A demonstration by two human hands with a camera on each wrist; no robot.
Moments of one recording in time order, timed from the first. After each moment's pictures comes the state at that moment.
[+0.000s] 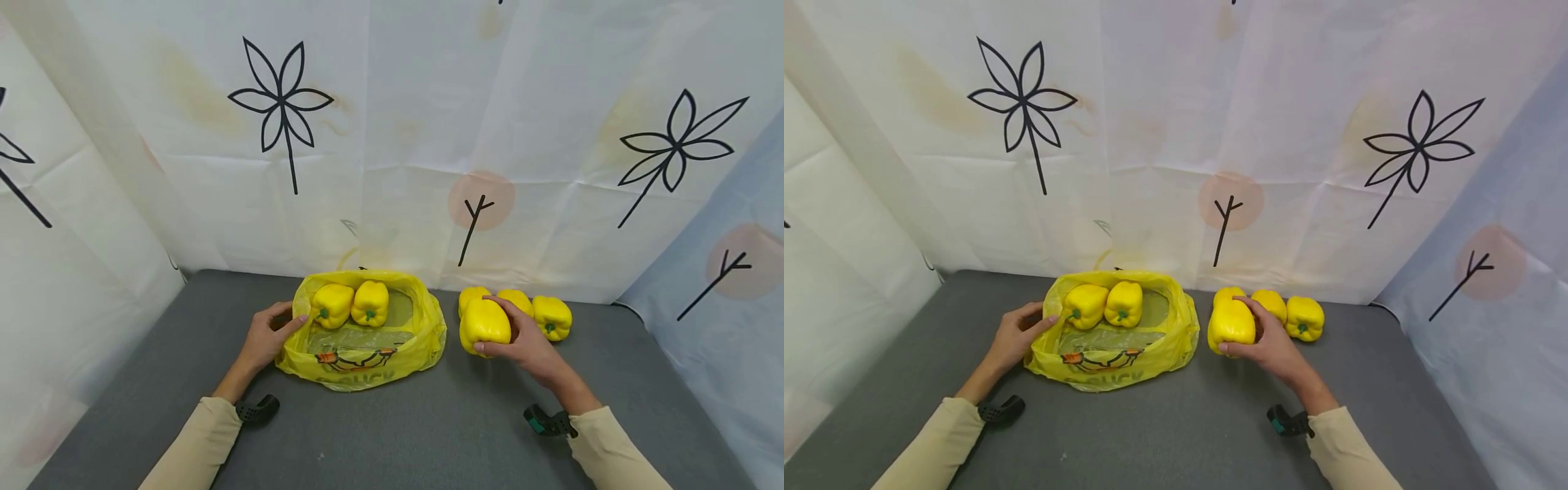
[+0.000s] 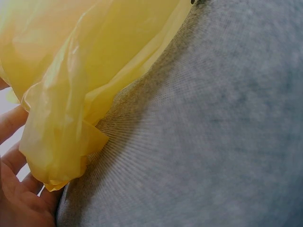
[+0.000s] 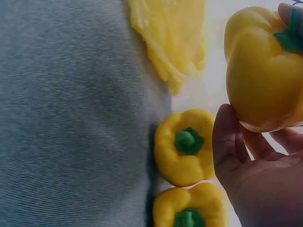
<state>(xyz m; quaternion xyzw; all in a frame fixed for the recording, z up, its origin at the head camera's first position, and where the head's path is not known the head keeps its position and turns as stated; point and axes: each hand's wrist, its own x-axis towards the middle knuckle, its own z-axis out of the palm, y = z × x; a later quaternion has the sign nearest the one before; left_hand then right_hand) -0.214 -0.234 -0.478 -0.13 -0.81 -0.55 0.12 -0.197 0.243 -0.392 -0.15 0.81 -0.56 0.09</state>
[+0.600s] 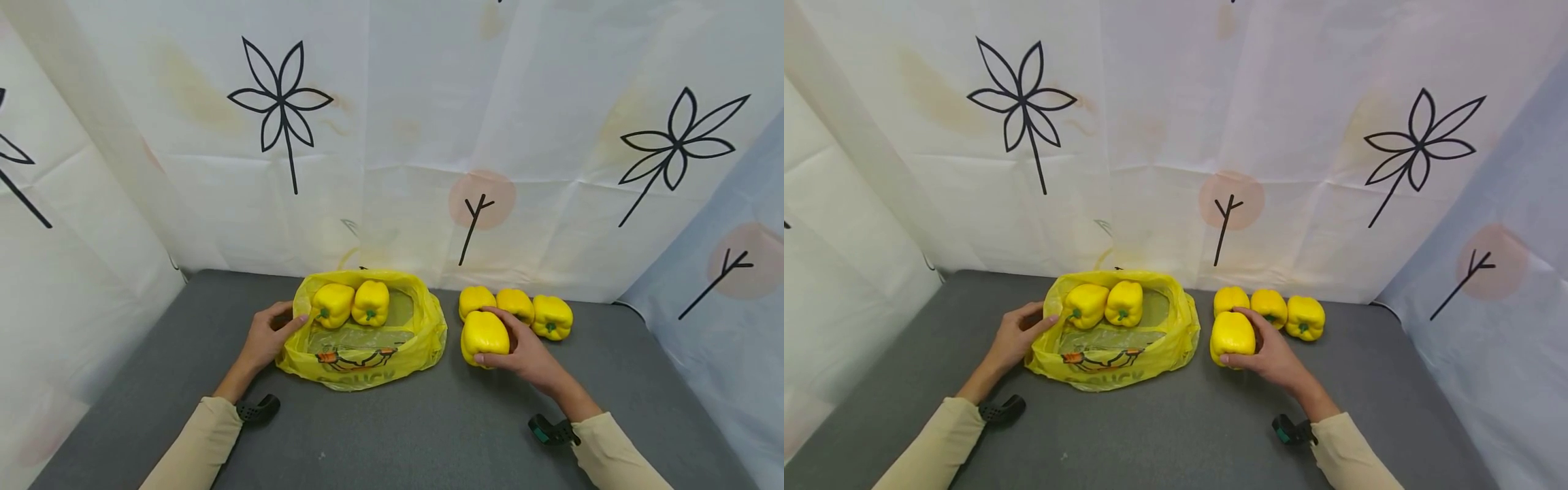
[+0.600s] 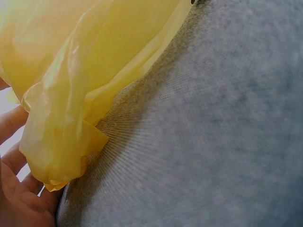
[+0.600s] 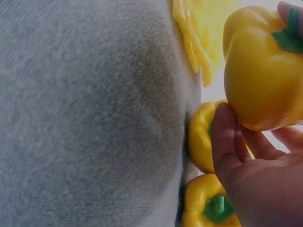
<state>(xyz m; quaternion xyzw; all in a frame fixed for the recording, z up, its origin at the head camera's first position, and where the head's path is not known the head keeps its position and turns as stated) -0.214 -0.232 -0.476 -0.12 -0.82 -0.55 0.12 -0.196 0.249 -0.409 -0.14 0.82 -0.54 0.11</state>
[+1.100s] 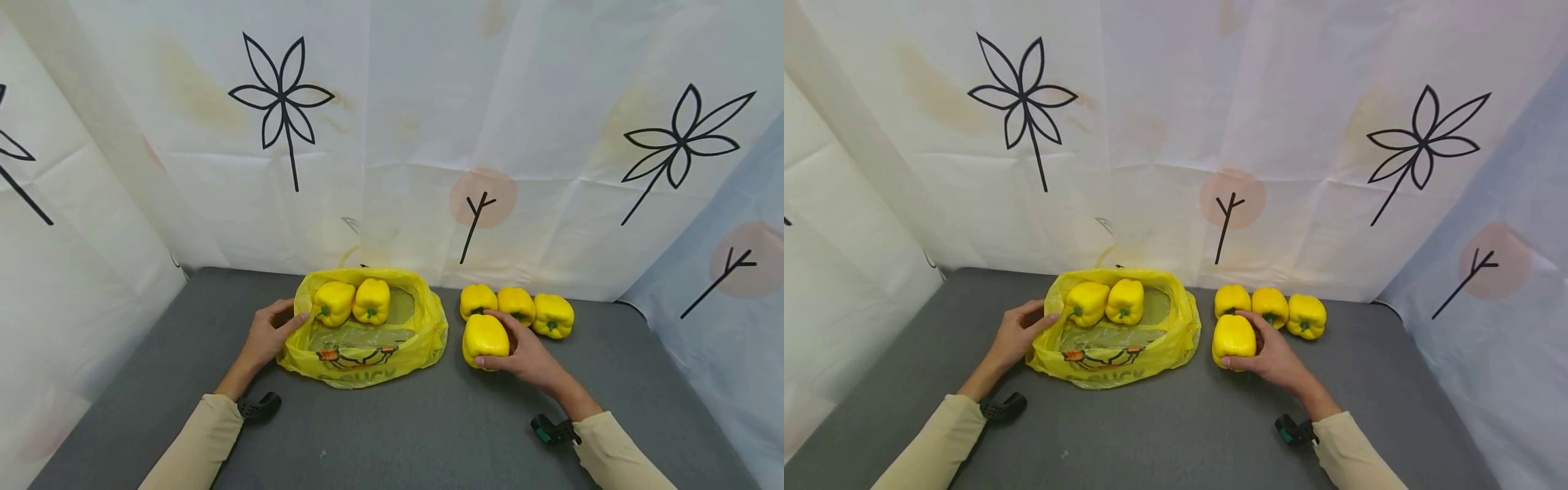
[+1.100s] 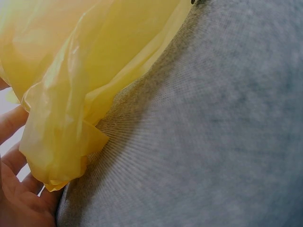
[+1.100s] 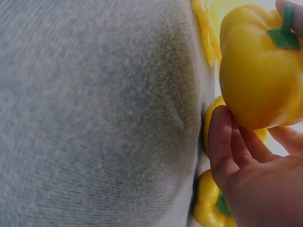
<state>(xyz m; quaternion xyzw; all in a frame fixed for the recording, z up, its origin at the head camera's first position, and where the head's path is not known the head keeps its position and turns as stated) -0.214 -0.234 -0.478 -0.13 -0.81 -0.56 0.12 -0.198 0.253 -0.419 -0.14 0.85 -0.50 0.11</state>
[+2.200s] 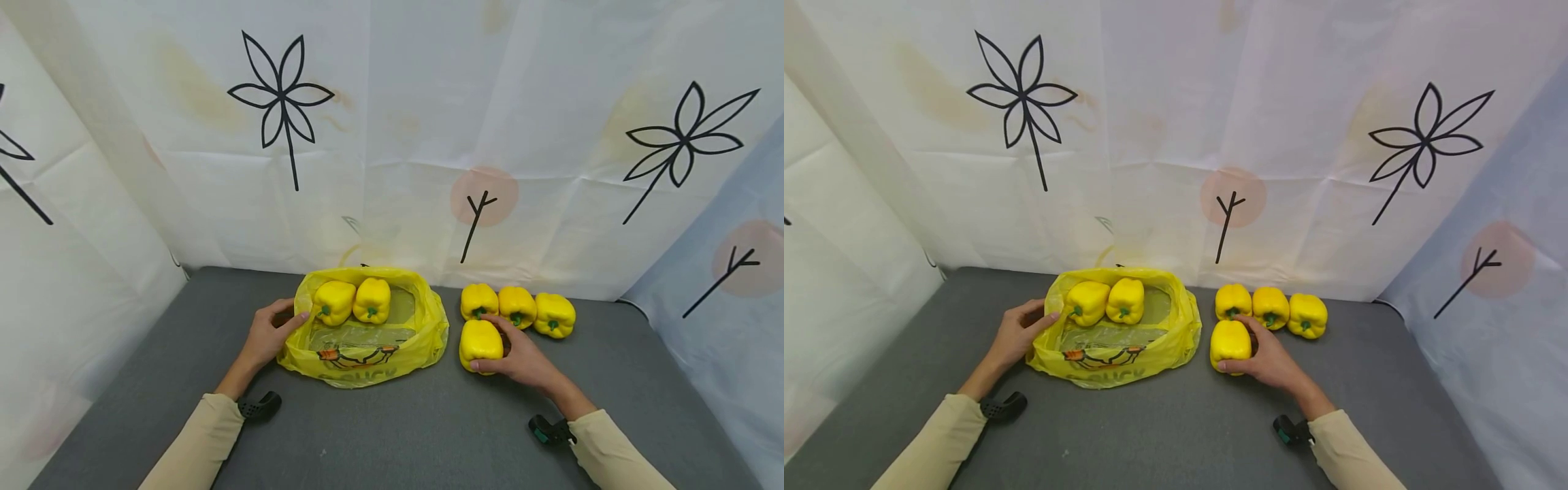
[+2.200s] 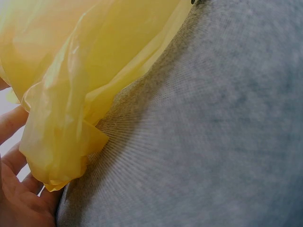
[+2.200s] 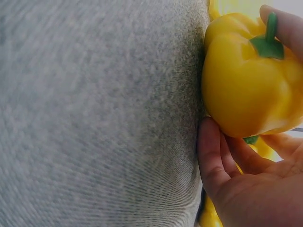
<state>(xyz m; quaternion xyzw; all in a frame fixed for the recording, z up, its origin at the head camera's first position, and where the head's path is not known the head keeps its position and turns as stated) -0.215 -0.233 -0.478 -0.13 -0.81 -0.55 0.13 -0.200 0.247 -0.427 -0.12 0.89 -0.42 0.11</state>
